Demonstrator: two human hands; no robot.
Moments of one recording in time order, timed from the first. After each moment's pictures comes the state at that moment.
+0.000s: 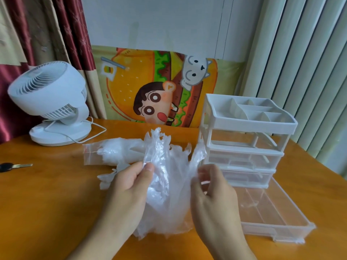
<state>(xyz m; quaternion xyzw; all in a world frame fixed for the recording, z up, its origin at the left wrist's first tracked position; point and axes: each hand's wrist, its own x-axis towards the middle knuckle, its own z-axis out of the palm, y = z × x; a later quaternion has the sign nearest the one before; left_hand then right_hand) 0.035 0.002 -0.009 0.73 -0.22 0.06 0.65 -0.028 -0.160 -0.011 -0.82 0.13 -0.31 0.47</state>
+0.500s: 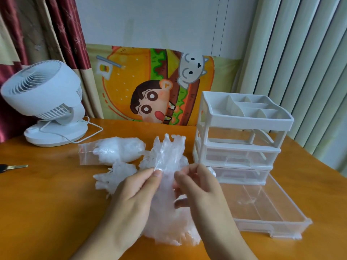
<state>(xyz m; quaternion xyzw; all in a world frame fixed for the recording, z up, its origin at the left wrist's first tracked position) 0.030 -0.006 -0.016 0.74 -0.26 -0.01 0.63 -0.028 -0.152 -0.002 -0.72 0.09 -0.19 0.66</state>
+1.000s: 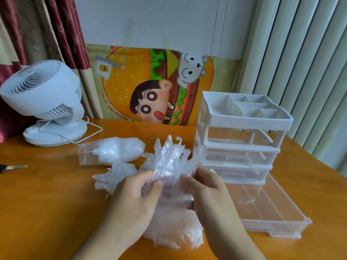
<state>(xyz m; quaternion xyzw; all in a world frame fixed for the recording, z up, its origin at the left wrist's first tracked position) 0.032 -0.006 -0.020 0.79 -0.26 0.05 0.55 -0.024 -0.162 -0.002 -0.72 0.14 -0.17 0.65</state>
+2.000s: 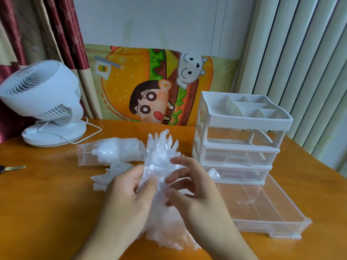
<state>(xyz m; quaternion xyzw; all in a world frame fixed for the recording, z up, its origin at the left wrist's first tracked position) 0.022 -0.007 -0.004 0.77 -0.19 0.06 0.60 -0.029 -0.151 -0.001 -0.78 0.00 -0.18 0.61</state>
